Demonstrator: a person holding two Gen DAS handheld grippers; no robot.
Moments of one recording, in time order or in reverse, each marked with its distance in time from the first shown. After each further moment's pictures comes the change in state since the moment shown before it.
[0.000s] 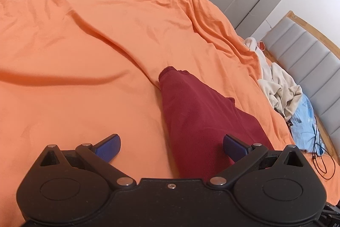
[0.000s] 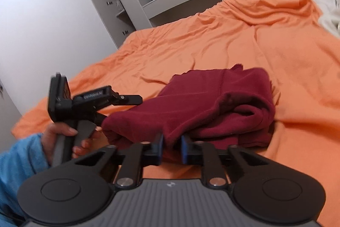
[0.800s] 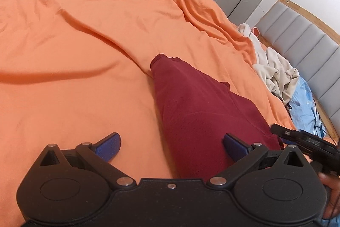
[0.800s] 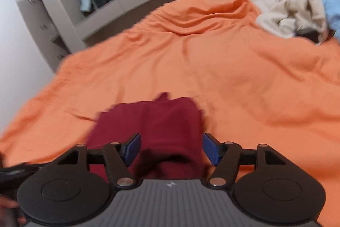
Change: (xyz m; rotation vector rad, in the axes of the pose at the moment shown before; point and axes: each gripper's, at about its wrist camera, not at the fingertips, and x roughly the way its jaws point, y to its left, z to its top) left arm -0.001 -0.006 -0.008 0.062 0.045 -0.010; right arm 0.027 -0.059 0.045 0.269 -0.055 -0.166
